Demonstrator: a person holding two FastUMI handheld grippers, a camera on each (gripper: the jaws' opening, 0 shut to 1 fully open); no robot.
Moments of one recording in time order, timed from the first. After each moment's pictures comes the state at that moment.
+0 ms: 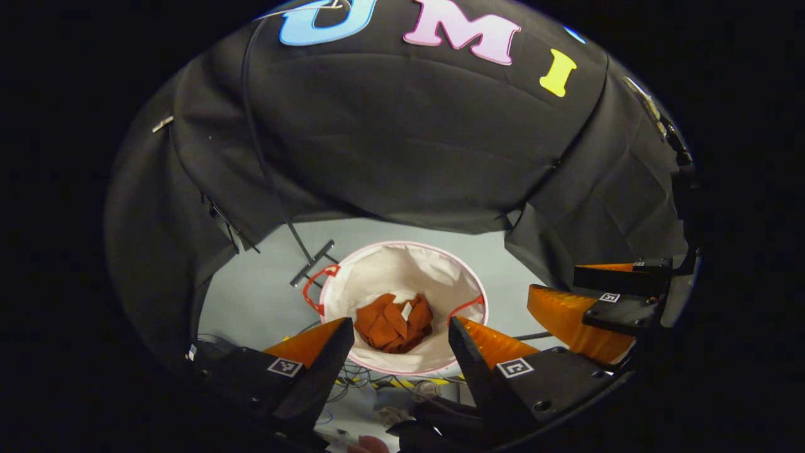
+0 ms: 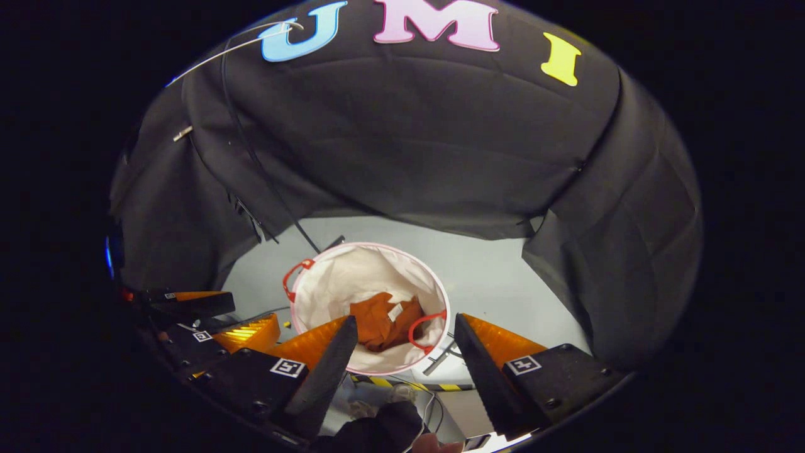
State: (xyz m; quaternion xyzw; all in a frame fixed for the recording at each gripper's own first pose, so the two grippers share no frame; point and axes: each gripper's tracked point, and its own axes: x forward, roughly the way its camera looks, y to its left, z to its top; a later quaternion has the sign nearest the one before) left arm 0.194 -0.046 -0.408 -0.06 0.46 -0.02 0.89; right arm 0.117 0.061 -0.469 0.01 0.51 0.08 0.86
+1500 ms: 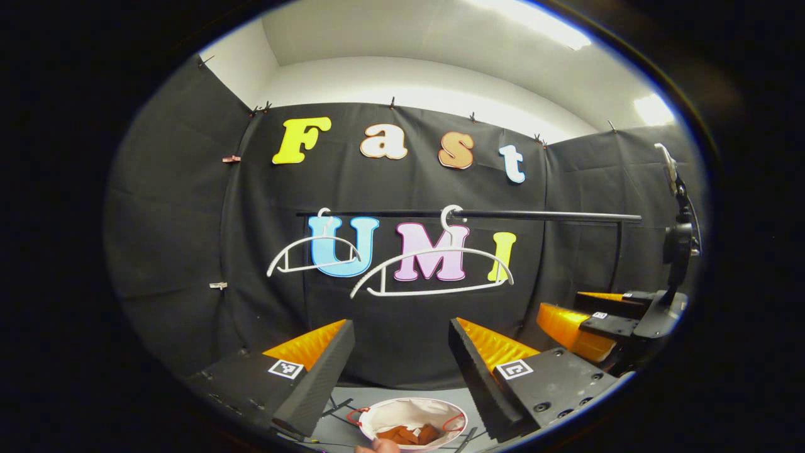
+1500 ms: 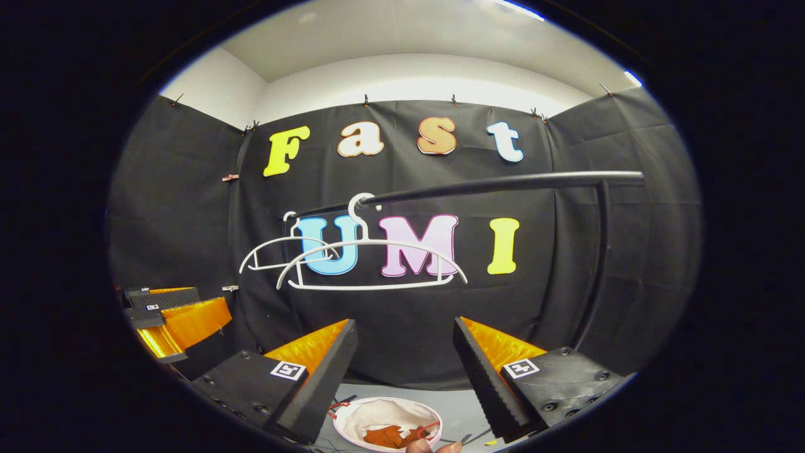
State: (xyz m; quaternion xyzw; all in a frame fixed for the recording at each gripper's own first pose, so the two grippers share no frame) left arm 0.054 -0.011 0.007 -0.01 0.02 -0.01 1.00; right arm 0.066 0.020 -0.047 0.06 0.07 0.04 1.00
